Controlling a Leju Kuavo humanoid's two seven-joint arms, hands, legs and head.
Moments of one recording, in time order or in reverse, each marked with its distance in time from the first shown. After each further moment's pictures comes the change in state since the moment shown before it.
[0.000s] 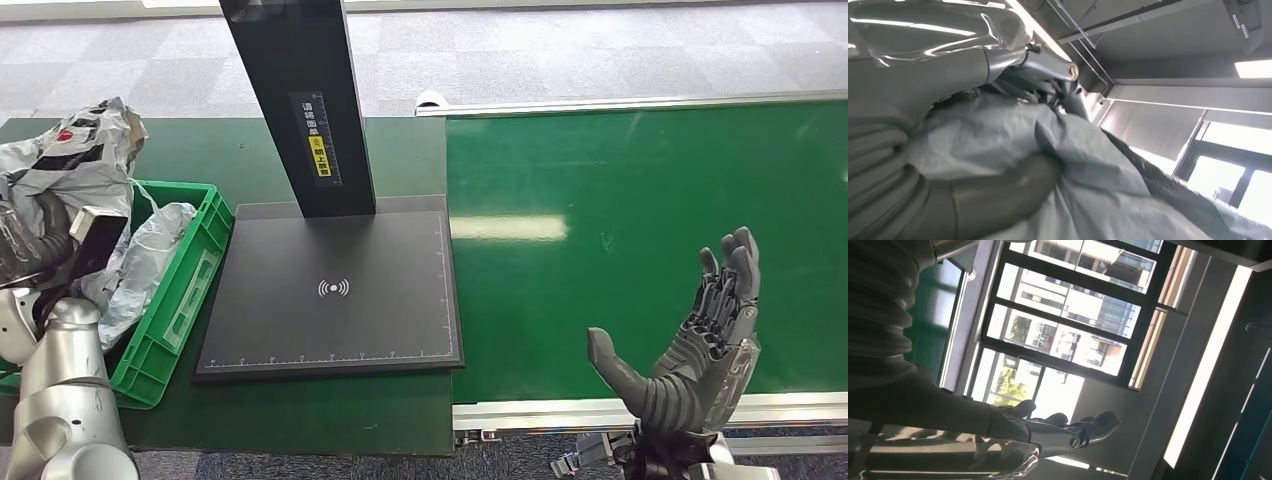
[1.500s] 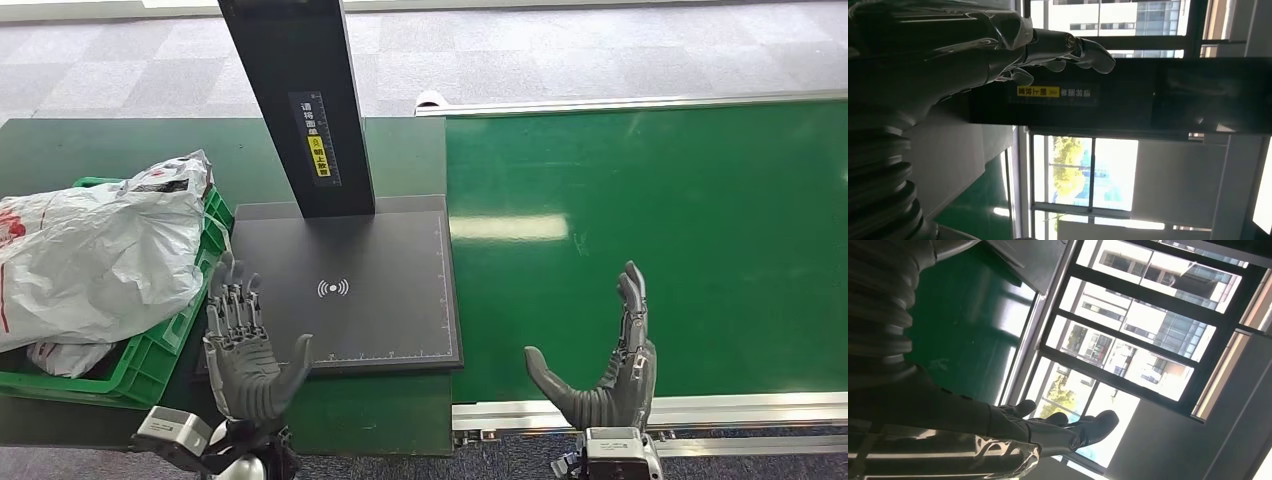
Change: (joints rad) left arm 0.710 -0.190 -1.137 -0.666 1.224 -0.243 -0.076; right arm 0.049 0.045 0.052 0.231 0.148 -0.102 -0.005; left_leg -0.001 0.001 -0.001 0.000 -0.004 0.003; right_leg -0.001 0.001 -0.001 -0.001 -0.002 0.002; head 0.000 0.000
